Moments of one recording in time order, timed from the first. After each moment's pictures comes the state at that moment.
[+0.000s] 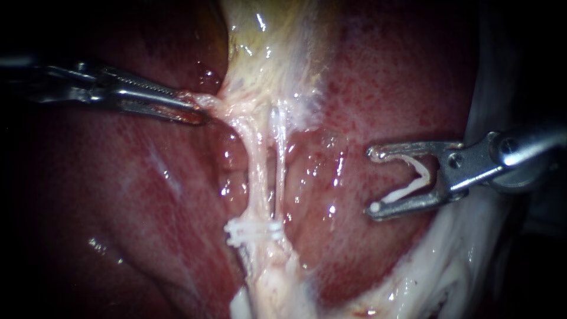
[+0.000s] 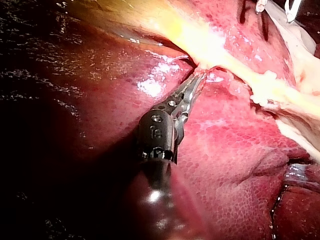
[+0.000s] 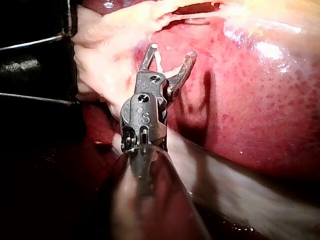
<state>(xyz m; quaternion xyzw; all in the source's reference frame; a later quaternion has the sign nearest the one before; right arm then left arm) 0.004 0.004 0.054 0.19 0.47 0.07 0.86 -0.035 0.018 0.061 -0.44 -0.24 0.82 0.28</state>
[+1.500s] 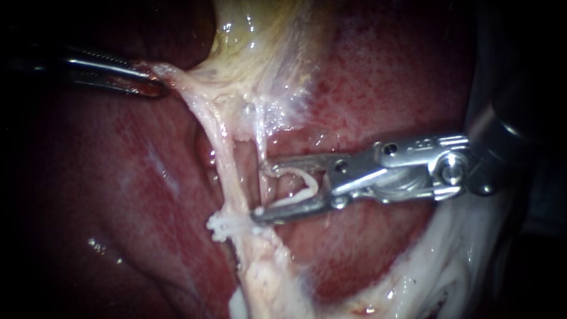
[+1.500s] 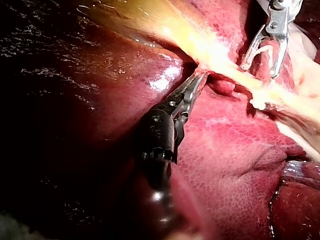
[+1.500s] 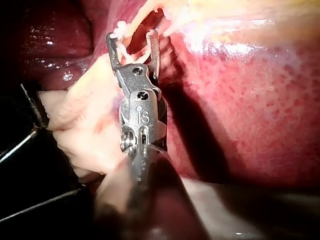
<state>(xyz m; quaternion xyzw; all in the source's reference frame) 0.019 0.003 0.059 0.31 0.52 0.19 0.77 -0.030 0.021 0.054 -0.44 -0.23 0.82 0.29</state>
